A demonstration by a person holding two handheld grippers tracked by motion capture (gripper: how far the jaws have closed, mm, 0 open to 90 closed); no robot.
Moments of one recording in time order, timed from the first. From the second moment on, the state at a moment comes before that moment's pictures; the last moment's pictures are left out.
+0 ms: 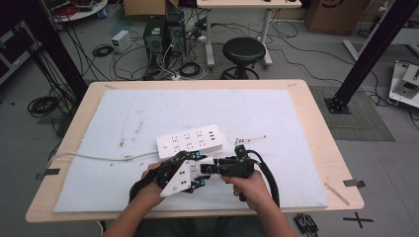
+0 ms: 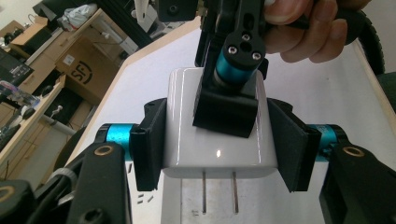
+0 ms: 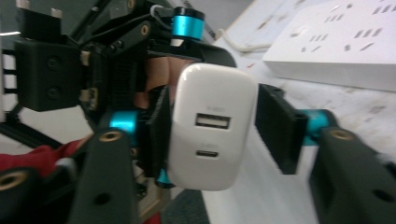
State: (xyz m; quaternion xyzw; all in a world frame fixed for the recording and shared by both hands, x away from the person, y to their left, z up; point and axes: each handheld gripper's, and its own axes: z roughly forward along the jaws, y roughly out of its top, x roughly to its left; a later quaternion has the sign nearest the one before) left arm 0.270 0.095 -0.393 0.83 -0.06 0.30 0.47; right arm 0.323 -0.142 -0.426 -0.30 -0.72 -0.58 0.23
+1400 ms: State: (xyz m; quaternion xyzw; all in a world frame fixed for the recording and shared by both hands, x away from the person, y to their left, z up) left arm 0.302 0.202 -0.361 0.81 0.17 0.27 0.49; right arm 0.340 -0.176 -0.406 -0.32 -0.69 -0.63 0.15
